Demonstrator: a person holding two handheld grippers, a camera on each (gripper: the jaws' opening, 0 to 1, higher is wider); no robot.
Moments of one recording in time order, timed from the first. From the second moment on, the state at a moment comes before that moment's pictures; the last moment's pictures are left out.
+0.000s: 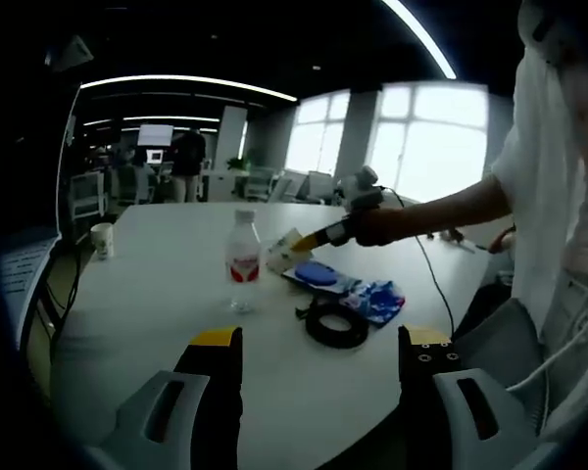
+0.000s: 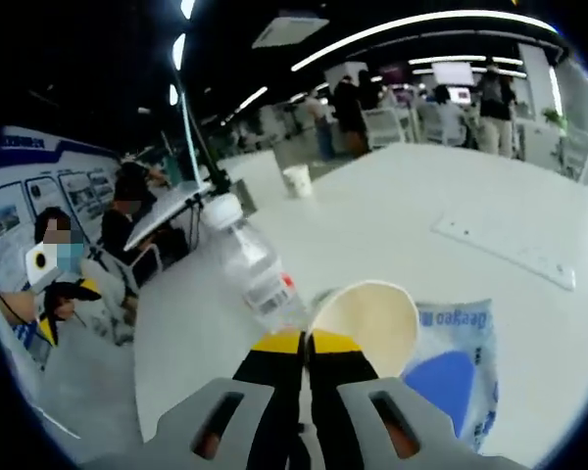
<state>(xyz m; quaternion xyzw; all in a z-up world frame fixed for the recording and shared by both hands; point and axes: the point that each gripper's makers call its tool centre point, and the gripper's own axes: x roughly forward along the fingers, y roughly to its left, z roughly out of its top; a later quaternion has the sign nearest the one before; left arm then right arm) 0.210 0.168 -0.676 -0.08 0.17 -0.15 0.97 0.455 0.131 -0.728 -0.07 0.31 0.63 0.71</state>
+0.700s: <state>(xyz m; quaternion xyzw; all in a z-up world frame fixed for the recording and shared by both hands) 0.210 0.164 -0.680 -0.08 0.17 -0.15 0.97 0.432 0.123 -0.746 -0.23 0.32 0.68 0.62</state>
